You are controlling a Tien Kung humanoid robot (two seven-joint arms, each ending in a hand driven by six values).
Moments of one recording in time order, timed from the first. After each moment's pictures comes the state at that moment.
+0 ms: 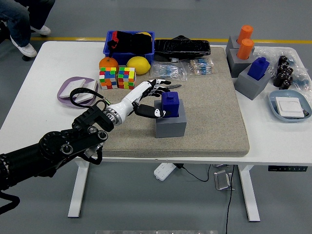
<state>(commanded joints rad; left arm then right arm) -0.87 0.16 -0.22 -0.91 0.75 0.28 -0.27 -0.02 -0.39 1.19 0.35 -1.14 0.11 -0.17</state>
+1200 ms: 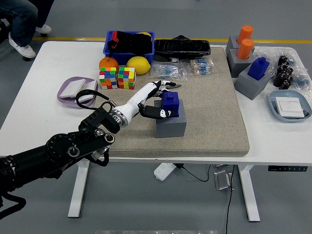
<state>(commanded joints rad) -0.86 0.13 -0.22 -0.91 0.79 0.33 -0.24 -0.02 -0.39 1.19 0.34 -1.14 0.11 -0.18</state>
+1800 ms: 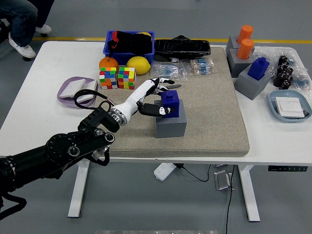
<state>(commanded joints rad) -0.86 0.12 -0.24 -0.91 0.77 0.36 -0.26 -0.02 -0.39 1.19 0.34 -1.14 0.11 -0.18</state>
